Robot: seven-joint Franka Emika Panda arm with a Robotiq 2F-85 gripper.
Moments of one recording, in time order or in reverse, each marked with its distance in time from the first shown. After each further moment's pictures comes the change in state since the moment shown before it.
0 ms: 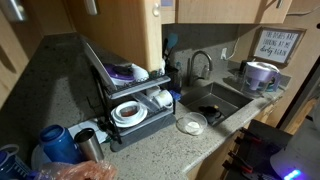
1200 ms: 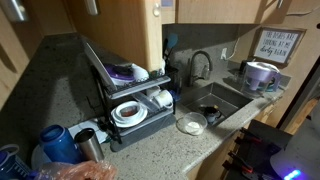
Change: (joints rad) arm -0.051 0.150 0.025 -0.047 -0.006 0.154 0.019
